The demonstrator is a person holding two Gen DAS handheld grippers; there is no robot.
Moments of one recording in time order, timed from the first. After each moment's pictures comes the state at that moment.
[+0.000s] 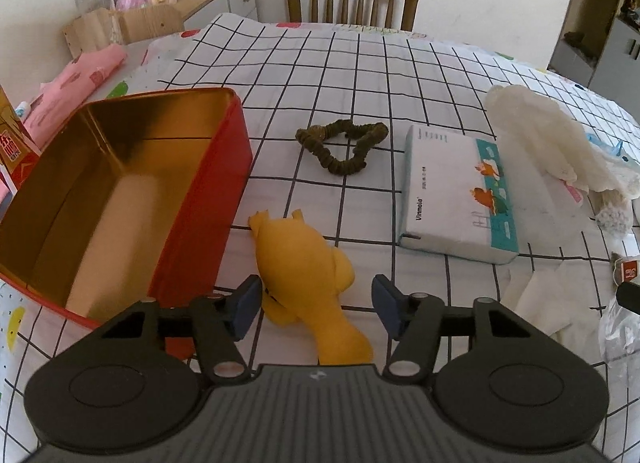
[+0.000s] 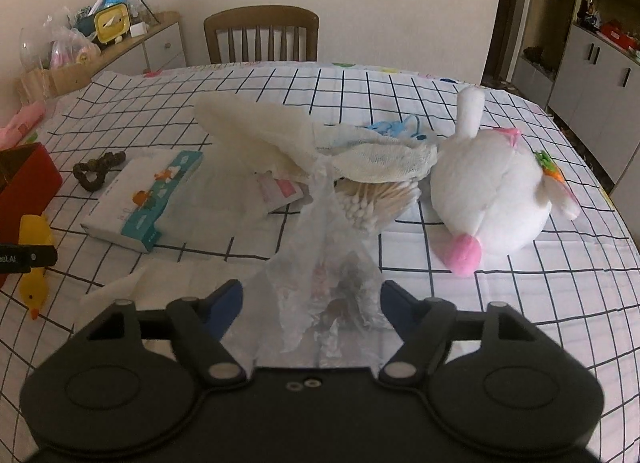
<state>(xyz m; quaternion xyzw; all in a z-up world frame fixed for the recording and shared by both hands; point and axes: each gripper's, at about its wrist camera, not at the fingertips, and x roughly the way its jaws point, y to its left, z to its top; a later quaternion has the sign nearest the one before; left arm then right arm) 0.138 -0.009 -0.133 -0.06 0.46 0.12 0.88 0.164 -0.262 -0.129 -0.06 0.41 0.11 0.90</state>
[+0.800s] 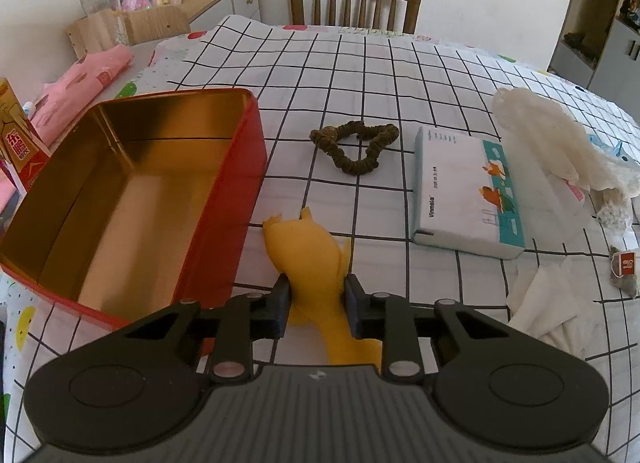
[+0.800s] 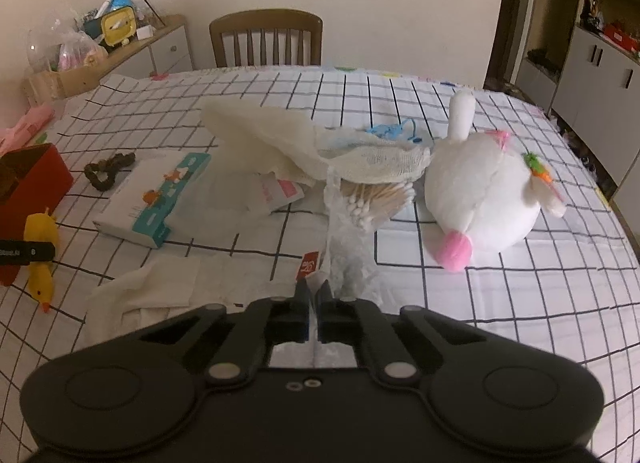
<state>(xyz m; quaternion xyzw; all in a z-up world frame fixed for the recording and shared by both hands) 0.129 0.000 -0.129 -0.05 0.46 0.12 0.88 0.149 -0.271 -0.112 -0.05 0.40 0.12 0.91</state>
